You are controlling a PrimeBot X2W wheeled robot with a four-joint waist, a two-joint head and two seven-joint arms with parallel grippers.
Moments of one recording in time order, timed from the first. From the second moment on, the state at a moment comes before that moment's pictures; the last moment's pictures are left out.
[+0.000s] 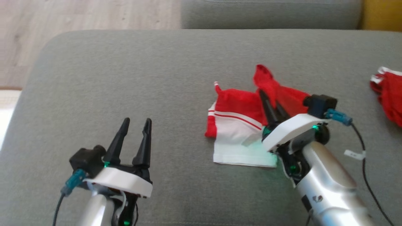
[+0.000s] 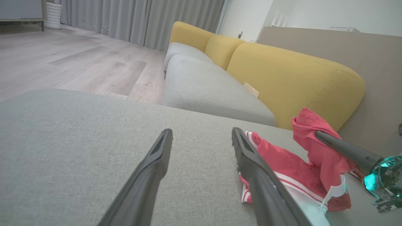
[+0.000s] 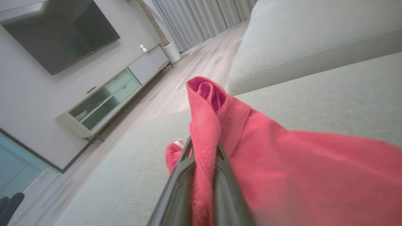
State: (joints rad) left arm -0.10 0.05 -0.22 0.21 -0.35 -0.12 -0.25; right arm -0.48 -0.06 0.35 0.64 0.62 0.13 -0.07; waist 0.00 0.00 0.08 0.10
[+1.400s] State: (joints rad) left arm -0.11 0.05 -0.20 0.19 -0.38 -0.12 -0.25; right arm -0.77 -0.07 1.02 0.84 1.07 0.13 -0.25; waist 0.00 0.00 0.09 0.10
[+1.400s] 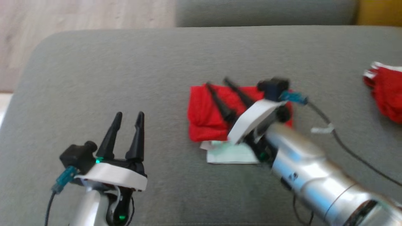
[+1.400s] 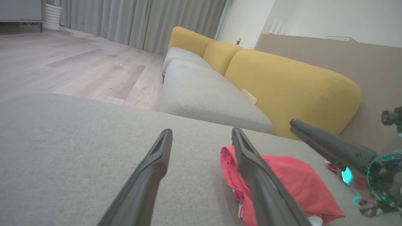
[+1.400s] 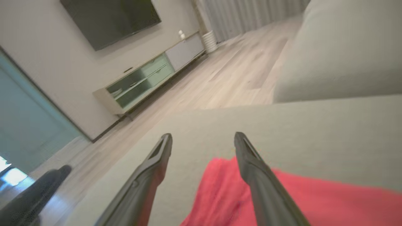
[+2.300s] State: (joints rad) left arm -0.05 0.05 -0.15 0.06 -0.34 -0.10 -0.25; right arm -0.17 -0.06 0.11 0.29 0.21 0.13 -0.25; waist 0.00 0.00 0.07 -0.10
